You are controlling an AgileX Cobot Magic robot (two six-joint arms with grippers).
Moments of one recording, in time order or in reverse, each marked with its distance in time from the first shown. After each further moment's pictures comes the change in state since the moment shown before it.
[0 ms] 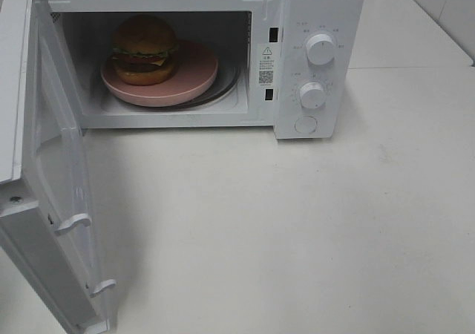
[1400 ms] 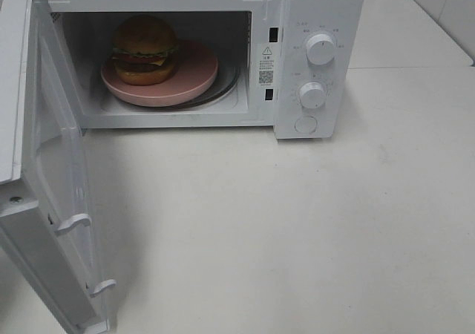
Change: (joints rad) left arm -0.006 0.761 0.305 0.452 -1.495 -0.357; right arm 0.000 0.000 0.000 0.002 0.000 0.000
